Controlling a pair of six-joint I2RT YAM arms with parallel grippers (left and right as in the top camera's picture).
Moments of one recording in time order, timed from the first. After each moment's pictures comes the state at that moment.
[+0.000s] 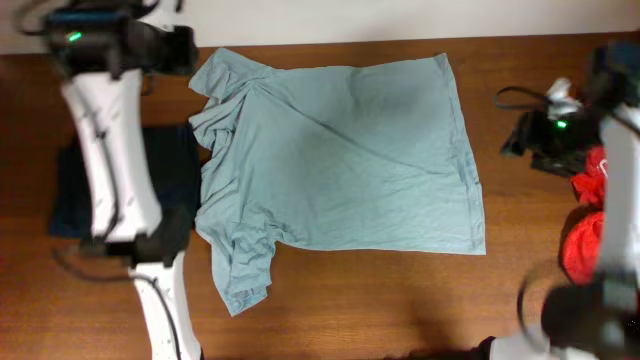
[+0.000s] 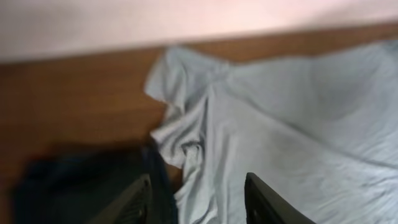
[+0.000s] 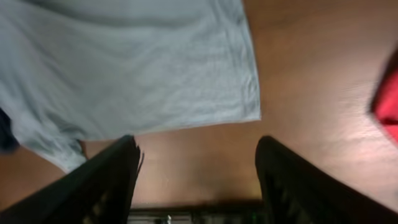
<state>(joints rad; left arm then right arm) -0.01 2.31 3.12 -1.68 0.11 0.07 -0.31 1.67 1.83 -1.51 -0.26 0.10</state>
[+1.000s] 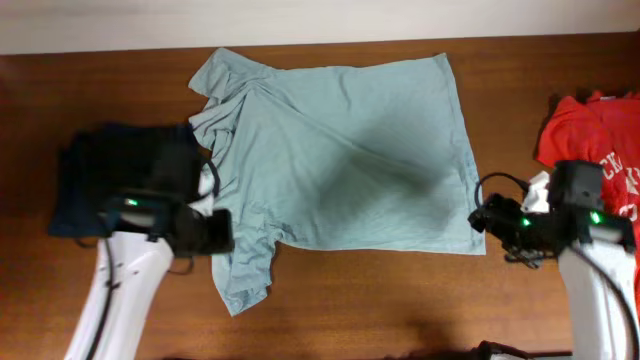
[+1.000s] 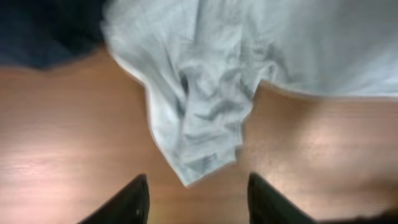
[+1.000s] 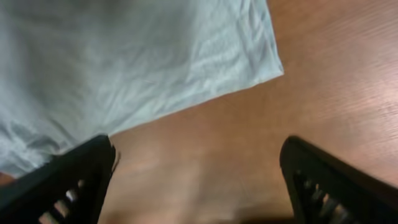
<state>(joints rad) -0.15 1.30 1.12 -1.21 0.09 -0.20 -0.31 1.21 0.94 -1.03 -0.28 0.32</state>
